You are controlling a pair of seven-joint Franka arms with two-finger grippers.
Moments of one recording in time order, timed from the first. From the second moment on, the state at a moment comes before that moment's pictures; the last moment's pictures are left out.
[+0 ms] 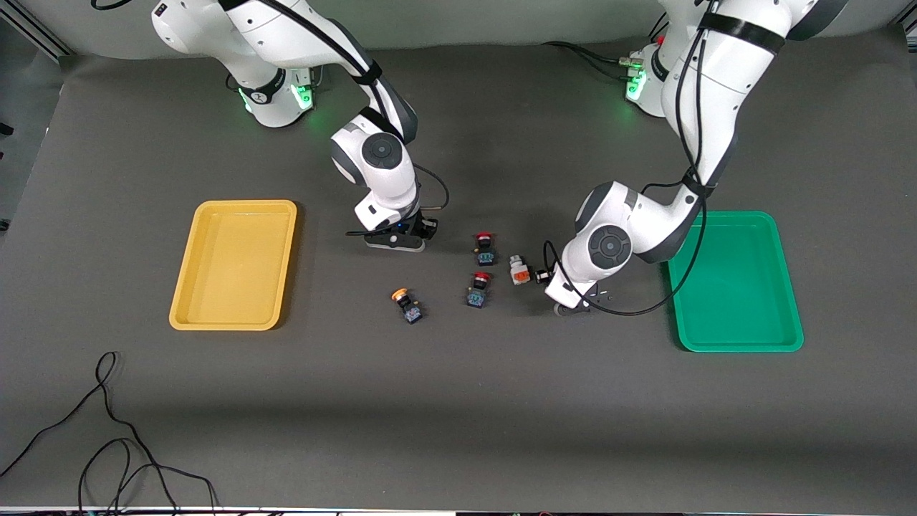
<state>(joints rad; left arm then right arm) -0.22 0.63 -0.30 -1.90 0.02 2.40 -0.74 0.82 0.45 -0.07 -2.15 -0.04 2.65 0.95</state>
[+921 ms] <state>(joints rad) -0.06 0.33 -0.27 -1.56 0.04 1.62 -0.48 0.80 0.16 -0.39 -1.83 0.04 1.93 0.47</state>
